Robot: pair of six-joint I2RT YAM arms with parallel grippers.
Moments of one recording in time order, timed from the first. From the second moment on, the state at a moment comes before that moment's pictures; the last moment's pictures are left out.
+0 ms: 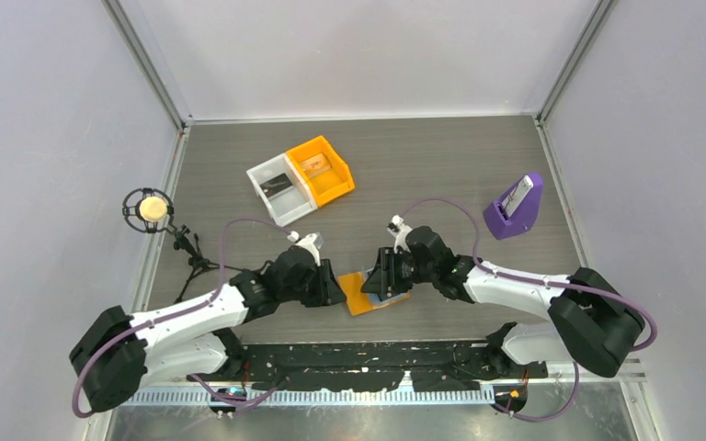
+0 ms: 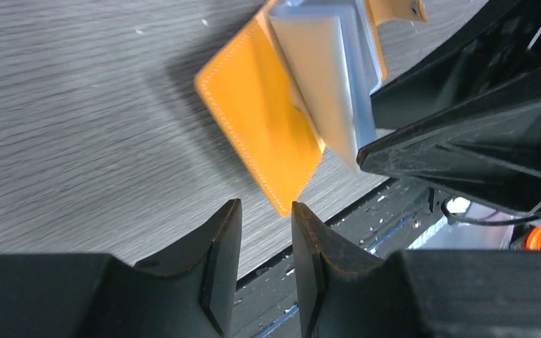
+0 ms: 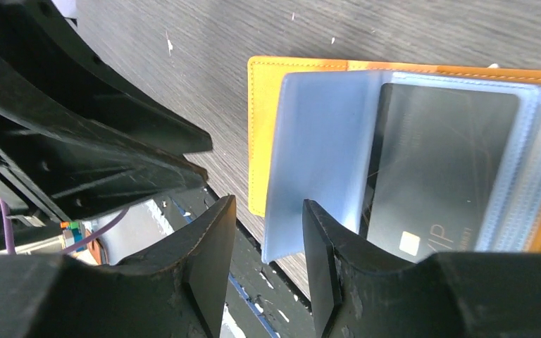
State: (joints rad) left arm -0.88 1.07 0.46 -0.13 0.09 -0.89; right arm 0.78 1.29 0.51 0.13 -0.39 0.78
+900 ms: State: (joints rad) left arm -0.80 0.95 0.51 -0.27 0.10 -0.87; right arm 0.87 1.39 0.56 0.17 -0.34 0.78
